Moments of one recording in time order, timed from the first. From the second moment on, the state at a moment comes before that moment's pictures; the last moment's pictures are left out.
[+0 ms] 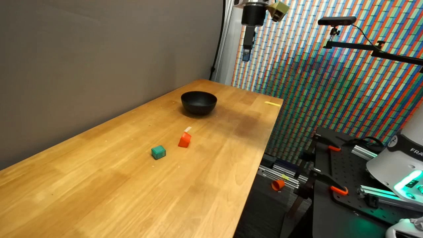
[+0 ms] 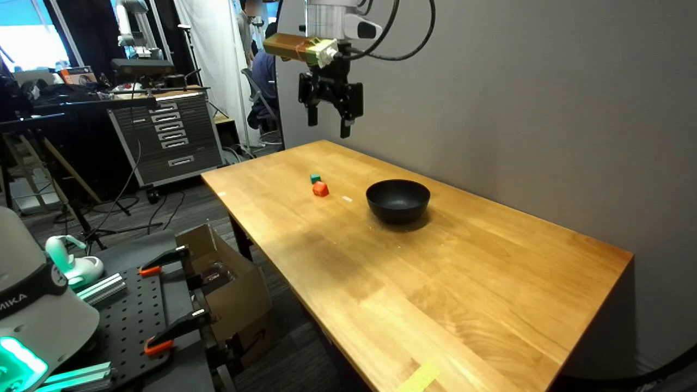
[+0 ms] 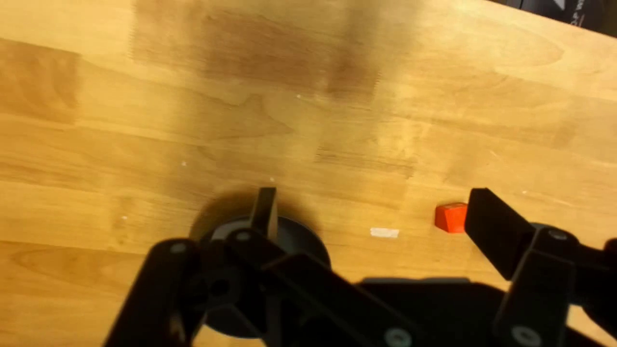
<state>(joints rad) 0.02 0.08 -0.09 -2.04 0.11 2.04 -0.43</state>
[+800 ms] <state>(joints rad) 0.07 0.62 0.12 -1.62 0.01 2.05 -0.44</state>
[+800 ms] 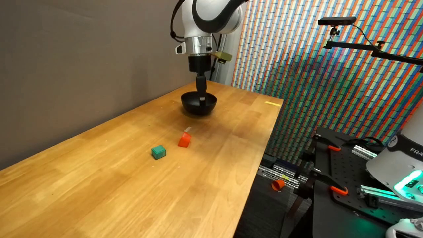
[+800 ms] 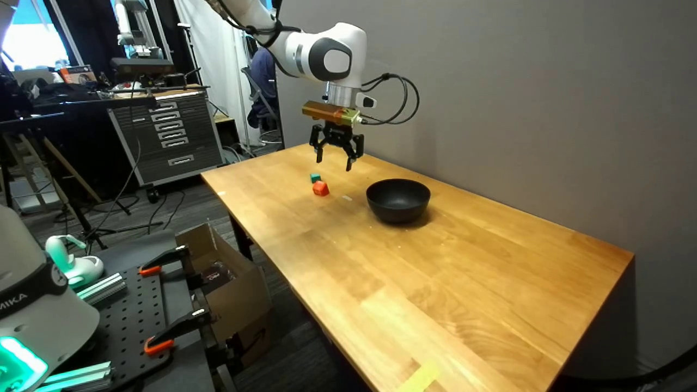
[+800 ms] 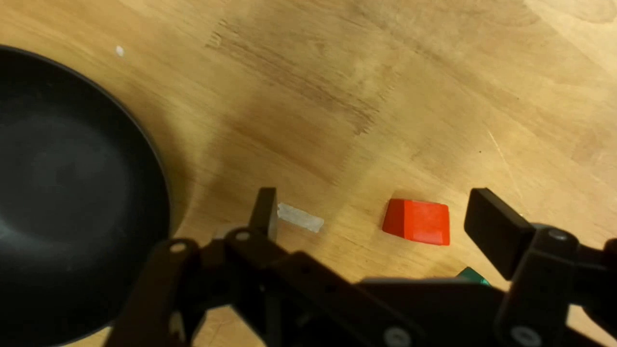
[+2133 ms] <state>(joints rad) 0.20 0.82 0.15 -1.59 -0.12 2.30 -0.29</state>
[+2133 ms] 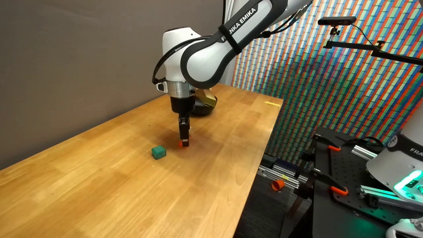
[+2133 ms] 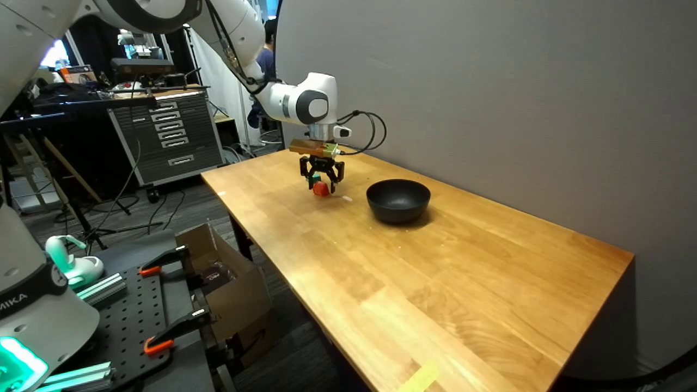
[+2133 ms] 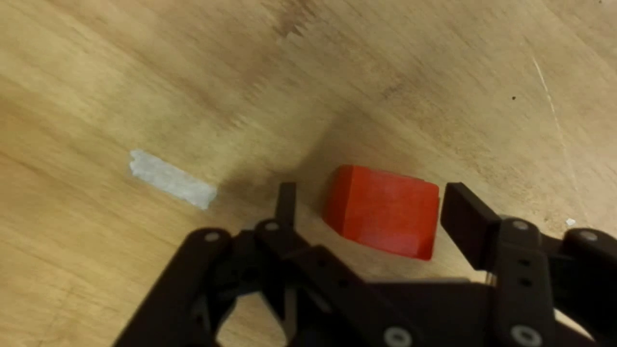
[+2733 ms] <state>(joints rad) 0.22 0.75 0.02 -1.61 -0.27 2.34 -0.13</state>
